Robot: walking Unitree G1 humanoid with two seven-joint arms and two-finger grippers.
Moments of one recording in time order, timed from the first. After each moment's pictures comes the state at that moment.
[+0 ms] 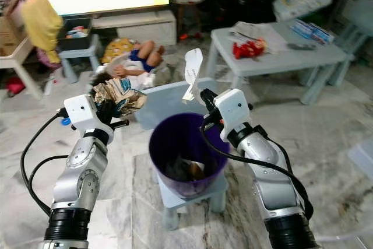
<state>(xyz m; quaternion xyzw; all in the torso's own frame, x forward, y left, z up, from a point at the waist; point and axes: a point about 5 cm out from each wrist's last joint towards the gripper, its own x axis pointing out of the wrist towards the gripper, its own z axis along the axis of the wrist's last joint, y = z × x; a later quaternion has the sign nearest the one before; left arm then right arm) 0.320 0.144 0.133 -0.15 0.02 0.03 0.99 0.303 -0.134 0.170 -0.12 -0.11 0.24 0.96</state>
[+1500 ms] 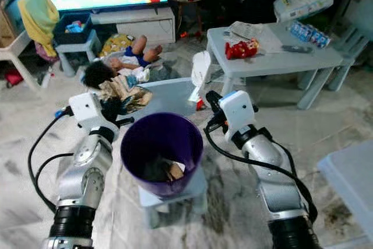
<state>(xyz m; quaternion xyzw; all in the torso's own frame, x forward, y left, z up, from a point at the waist) 0.322 0.151 0.133 -0.15 0.01 0.04 0.99 0.303 -0.134 0.169 -0.12 -0.11 0.24 0.96</state>
